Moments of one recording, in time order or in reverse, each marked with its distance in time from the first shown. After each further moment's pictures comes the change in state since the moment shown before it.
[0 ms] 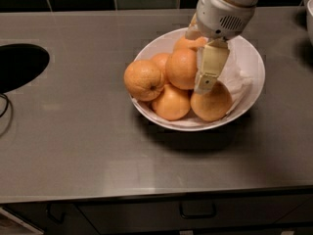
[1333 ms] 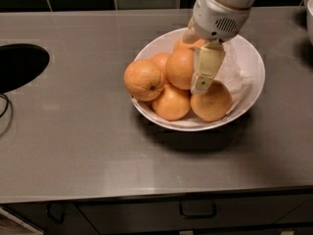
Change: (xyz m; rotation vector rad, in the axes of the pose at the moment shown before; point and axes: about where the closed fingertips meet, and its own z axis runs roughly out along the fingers) arm -0.002 -0.001 0.007 -0.014 0.002 0.007
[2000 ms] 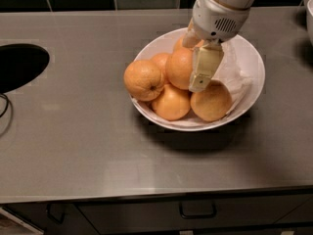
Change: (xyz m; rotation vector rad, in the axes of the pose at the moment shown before) arm 0.000 0.000 0.001 0.001 0.003 0.001
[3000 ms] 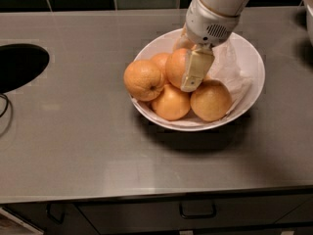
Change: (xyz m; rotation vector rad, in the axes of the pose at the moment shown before) arm -0.009 -0.009 0.018 0.001 -0.035 -0.008
